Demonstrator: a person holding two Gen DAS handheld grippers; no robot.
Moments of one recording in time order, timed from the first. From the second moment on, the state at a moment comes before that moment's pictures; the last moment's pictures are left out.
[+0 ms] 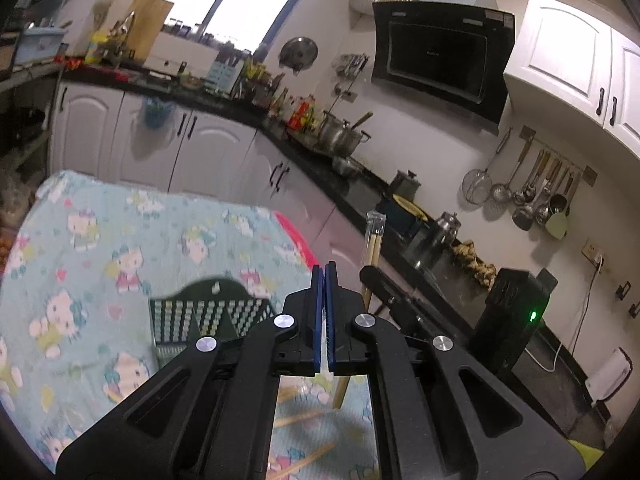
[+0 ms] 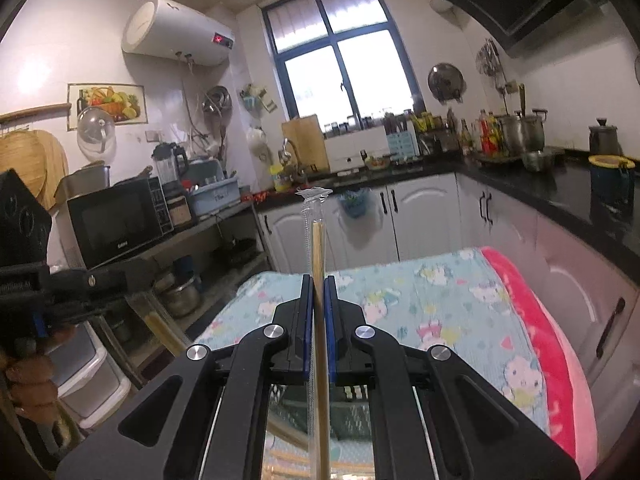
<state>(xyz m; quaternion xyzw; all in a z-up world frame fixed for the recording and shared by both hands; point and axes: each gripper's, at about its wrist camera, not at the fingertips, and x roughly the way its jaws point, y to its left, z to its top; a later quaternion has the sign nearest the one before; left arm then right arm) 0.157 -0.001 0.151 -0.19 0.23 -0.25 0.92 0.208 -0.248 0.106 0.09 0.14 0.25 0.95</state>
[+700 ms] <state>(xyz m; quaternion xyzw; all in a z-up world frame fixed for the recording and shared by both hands) 0.191 0.015 0.162 -0.20 0.22 -0.23 0.93 0.271 -0.223 0.118 0.07 0.05 0.21 0.97</state>
